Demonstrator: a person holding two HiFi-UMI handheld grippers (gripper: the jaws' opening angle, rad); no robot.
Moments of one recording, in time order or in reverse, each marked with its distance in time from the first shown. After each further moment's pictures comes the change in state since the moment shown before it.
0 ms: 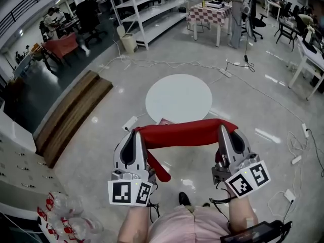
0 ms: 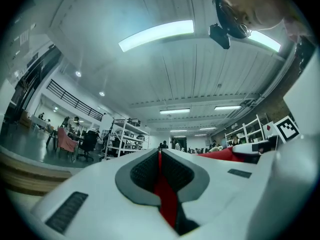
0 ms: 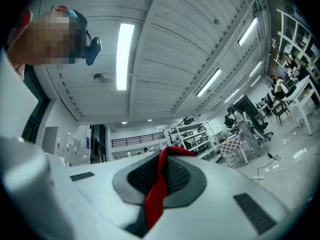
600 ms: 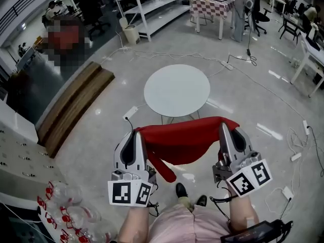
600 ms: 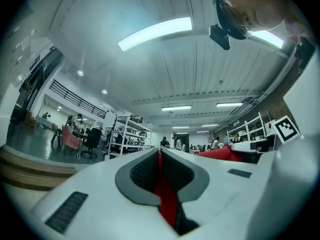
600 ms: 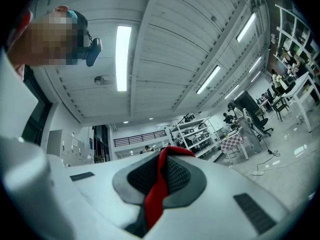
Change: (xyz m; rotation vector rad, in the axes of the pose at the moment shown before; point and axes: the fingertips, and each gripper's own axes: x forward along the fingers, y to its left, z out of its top) left arm -0.035 -0.051 -0.007 -0.001 0.047 0.041; right arm -0.049 -0.017 0.013 0.030 0.034 0.023
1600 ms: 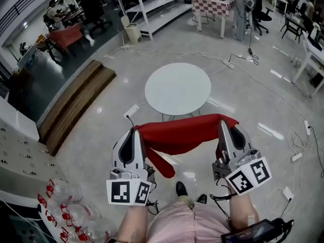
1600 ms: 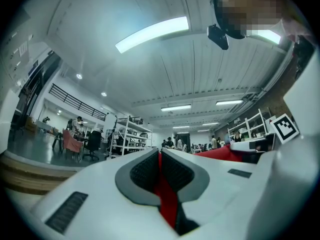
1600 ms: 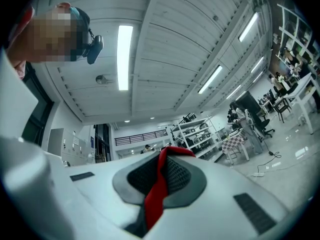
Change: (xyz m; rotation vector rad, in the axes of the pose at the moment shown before) left arm -0.005 0.002 0.003 0.035 -0.007 0.011; right arm 0.003 0.002 -0.005 -0.017 0.006 0.014
